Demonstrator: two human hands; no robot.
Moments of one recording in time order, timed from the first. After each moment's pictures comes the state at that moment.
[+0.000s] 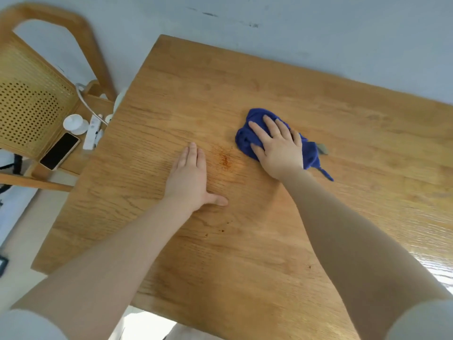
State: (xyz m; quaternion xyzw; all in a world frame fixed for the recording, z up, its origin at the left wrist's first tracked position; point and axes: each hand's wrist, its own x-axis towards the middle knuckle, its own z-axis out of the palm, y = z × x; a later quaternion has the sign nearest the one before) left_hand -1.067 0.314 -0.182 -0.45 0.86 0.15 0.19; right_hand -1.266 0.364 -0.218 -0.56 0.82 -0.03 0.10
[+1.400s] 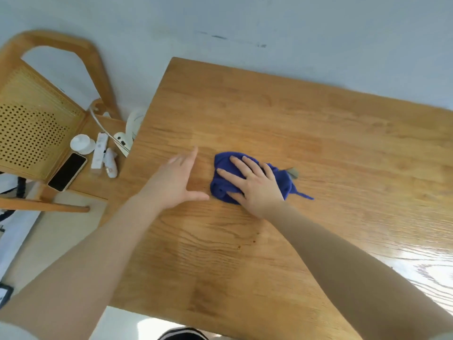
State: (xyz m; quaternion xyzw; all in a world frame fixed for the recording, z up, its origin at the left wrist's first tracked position) left_hand -1.000 0.236 -0.161 -0.35 0.90 0.22 0.13; right_hand -1.167 0.362 -0.206 -0.65 0.75 0.00 0.16
